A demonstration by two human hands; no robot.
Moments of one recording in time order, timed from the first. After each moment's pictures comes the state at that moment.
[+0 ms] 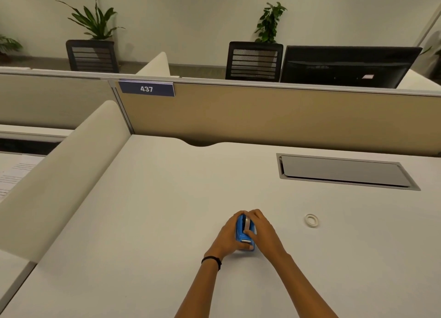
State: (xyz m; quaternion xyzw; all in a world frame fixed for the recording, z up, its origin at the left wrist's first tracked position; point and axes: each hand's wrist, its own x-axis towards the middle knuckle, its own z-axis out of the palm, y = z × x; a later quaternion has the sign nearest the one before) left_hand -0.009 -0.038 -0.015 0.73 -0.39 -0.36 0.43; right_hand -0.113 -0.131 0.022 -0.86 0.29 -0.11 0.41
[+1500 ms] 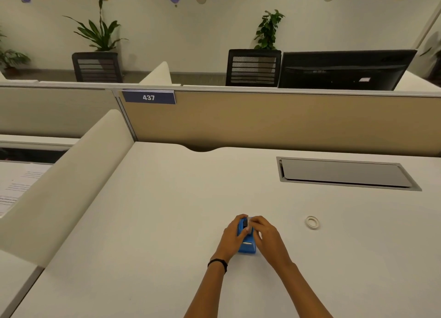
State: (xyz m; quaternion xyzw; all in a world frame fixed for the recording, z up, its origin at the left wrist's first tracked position) left_hand -0.023 -0.043 -0.001 0.72 -0.35 -0.32 0.50; right_hand -0.128 -0.125 0.038 -0.90 0.24 -0.17 0.33
